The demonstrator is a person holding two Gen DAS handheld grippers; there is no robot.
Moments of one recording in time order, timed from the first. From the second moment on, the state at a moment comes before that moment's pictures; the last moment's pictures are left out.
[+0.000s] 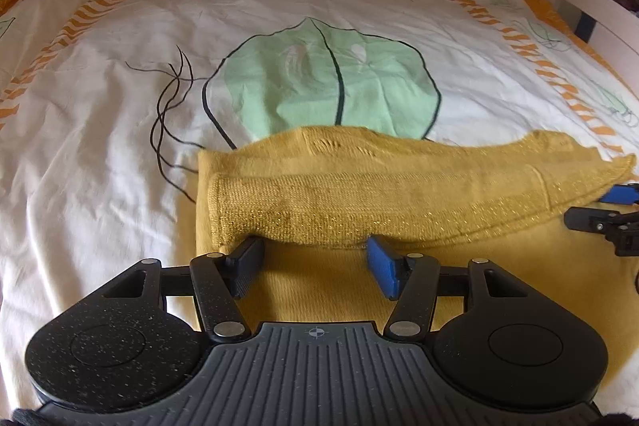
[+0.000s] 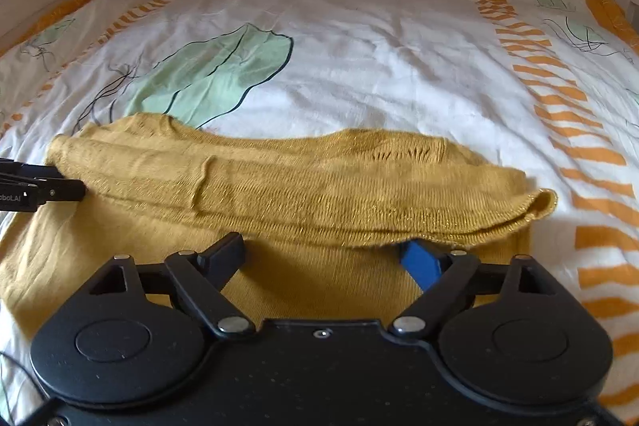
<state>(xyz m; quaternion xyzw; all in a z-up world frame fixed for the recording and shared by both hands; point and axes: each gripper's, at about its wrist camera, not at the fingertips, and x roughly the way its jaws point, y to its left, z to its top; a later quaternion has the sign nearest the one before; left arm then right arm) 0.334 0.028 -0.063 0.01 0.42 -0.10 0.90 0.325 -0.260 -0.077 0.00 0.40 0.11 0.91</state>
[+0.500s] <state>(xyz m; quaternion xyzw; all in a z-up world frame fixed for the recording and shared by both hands) 0.379 0.044 -0.056 -0.04 0.42 -0.06 0.90 0.373 -0.272 -0.081 0.05 0.39 0.08 0.92</state>
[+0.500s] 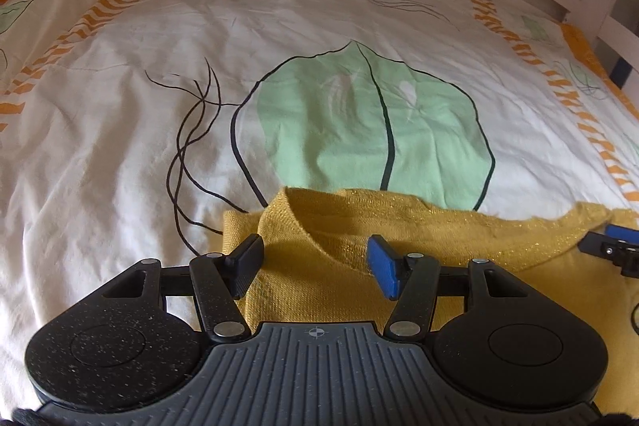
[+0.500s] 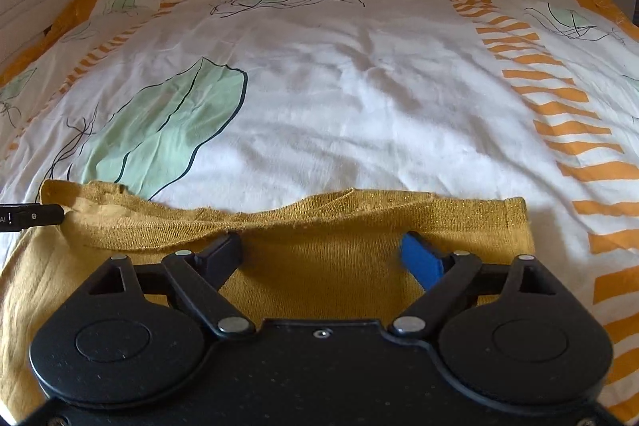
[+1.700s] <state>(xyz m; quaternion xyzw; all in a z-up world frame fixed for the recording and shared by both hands) 0.234 0.070 -0.074 -0.04 0.42 -0.09 0.90 0.265 -0.214 -0.090 -0.07 0.37 0.10 0.92</state>
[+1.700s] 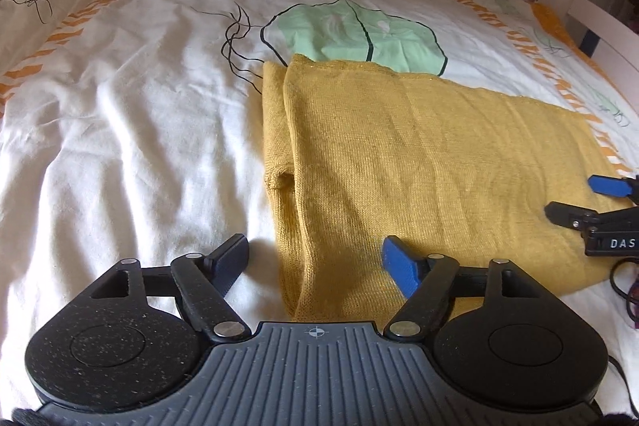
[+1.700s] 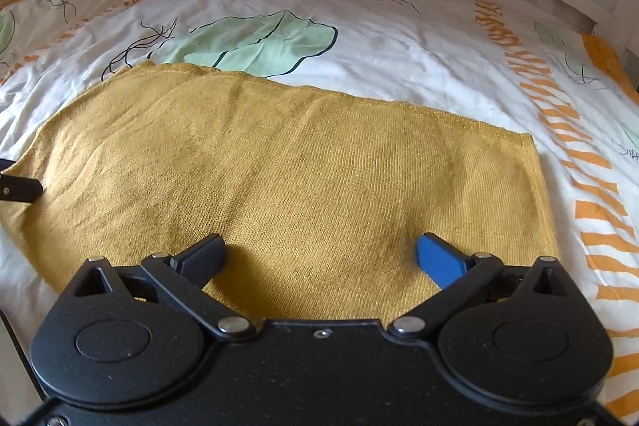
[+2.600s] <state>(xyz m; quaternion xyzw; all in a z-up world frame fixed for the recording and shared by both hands) 0.247 0.071 -0.069 -0.06 0.46 -0.09 0.88 0.338 -0.172 -0.091 0.13 0.41 0.19 0.88</state>
